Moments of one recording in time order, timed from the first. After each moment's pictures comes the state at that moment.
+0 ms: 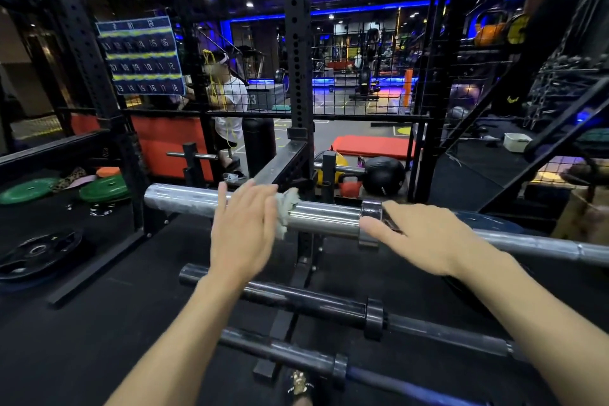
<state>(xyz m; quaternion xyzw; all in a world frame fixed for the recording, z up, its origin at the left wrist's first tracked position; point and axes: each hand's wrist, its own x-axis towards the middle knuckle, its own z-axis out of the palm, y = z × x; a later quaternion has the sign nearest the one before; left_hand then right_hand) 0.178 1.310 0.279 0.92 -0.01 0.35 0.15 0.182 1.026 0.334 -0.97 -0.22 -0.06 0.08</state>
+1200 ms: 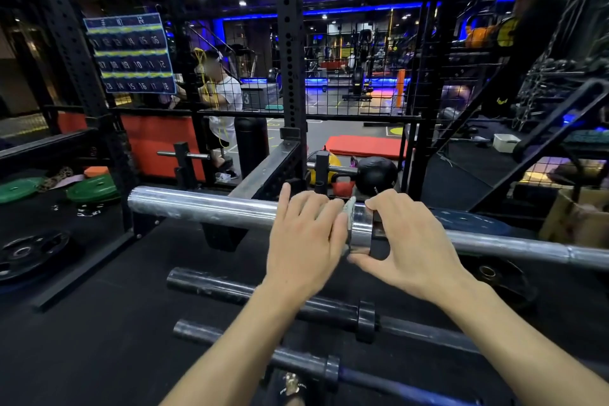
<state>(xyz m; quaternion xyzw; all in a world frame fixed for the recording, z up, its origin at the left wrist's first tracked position) 0.172 1.222 0.276 0.92 -0.13 0.36 0.11 0.181 1.032 0.295 -0.91 -0.28 -0.29 0.12</state>
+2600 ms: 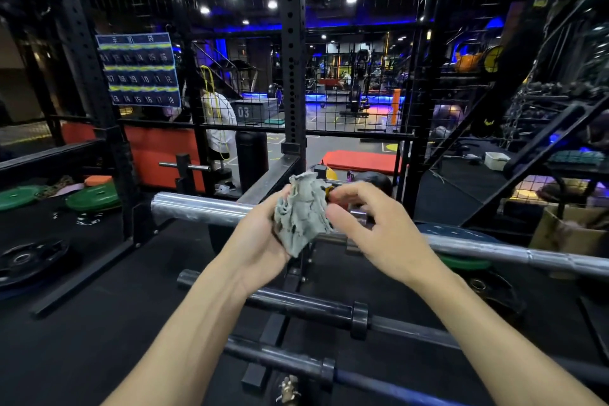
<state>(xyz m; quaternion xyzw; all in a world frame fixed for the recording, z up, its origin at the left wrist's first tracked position) 0.108 1.254 0.359 0.48 -0.05 -0.05 0.88 0.129 1.063 0.353 -0.83 -0.29 -0.15 0.44</state>
